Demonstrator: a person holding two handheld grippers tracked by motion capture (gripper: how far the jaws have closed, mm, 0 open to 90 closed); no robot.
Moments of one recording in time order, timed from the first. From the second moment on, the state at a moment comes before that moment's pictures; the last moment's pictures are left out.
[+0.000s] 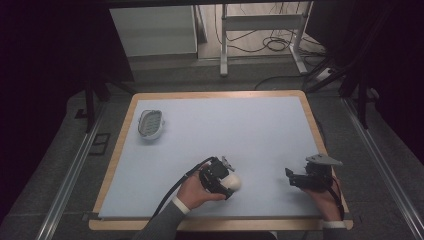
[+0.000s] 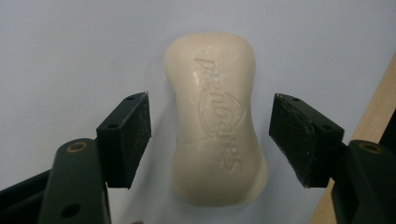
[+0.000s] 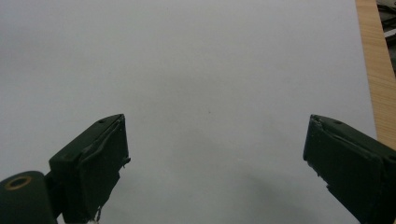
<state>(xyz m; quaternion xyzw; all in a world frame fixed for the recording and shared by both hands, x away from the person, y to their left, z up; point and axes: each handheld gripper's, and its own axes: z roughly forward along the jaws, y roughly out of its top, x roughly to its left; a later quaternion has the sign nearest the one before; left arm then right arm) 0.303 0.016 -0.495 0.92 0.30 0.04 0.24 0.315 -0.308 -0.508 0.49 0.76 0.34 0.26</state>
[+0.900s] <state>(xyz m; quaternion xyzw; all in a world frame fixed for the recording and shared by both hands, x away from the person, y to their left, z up) 0.301 0.007 -0.507 0.93 0.30 0.04 0.21 0.316 -0.309 -0.509 0.49 0.76 0.34 0.26</state>
